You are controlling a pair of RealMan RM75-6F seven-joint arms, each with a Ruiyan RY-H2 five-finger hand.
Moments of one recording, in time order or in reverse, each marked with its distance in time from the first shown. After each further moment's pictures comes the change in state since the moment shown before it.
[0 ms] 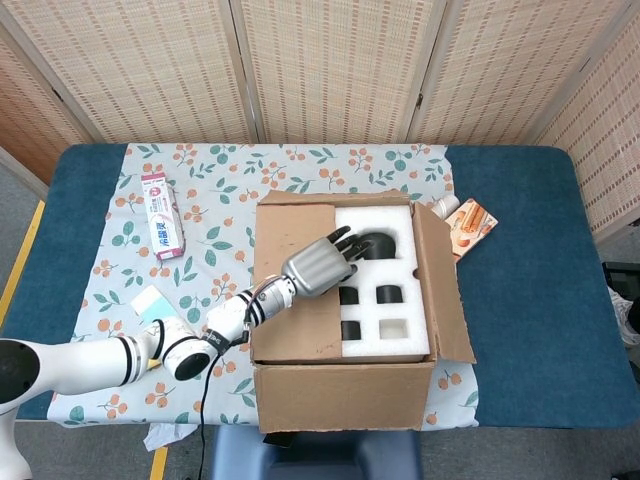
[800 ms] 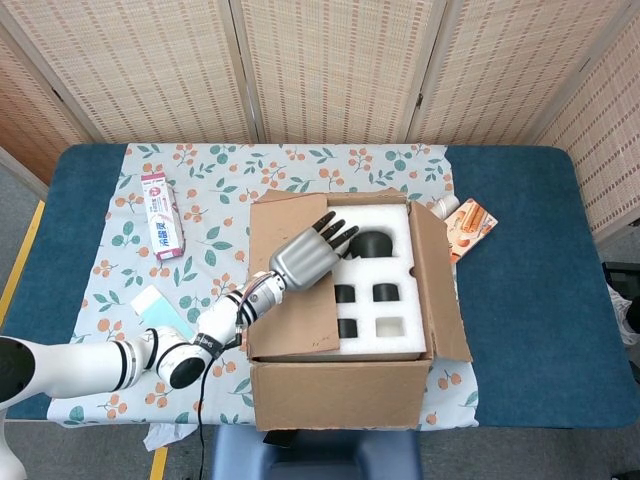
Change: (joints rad) left arm -0.038 0.042 0.075 -0.079 -0.185 0.162 0.267; right arm 0.001 0.004 -0.002 -0.019 -0.027 -0.010 -0.031
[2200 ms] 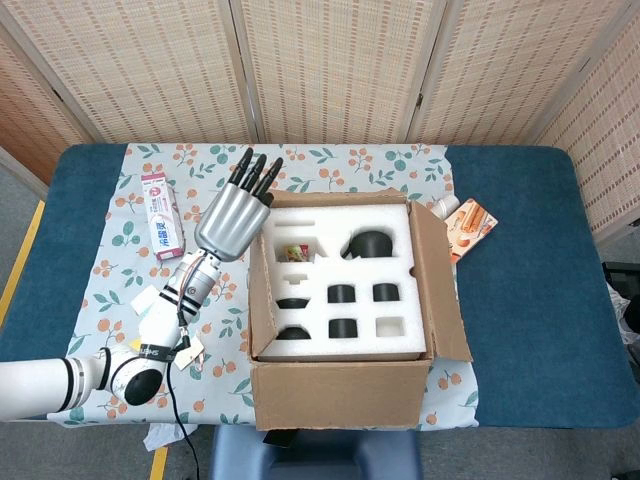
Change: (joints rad) left arm 0.156 0.158 0.003 -0.188 -0.054 0.424 0.354; right arm 0.026 0.008 -0.021 -0.061 -0.043 -0.039 -0.115
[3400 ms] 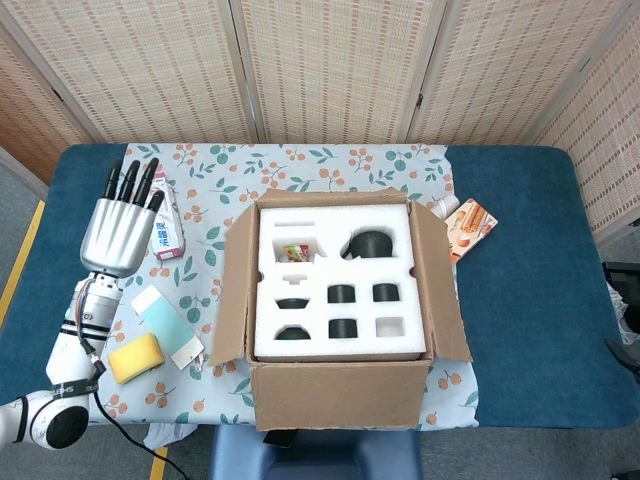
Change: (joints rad) left arm 0.339 0.184 0.020 -0.159 0.093 0.196 -0.200; right arm 0.031 0.001 -0.020 -0.057 -0.019 -0.049 -0.109
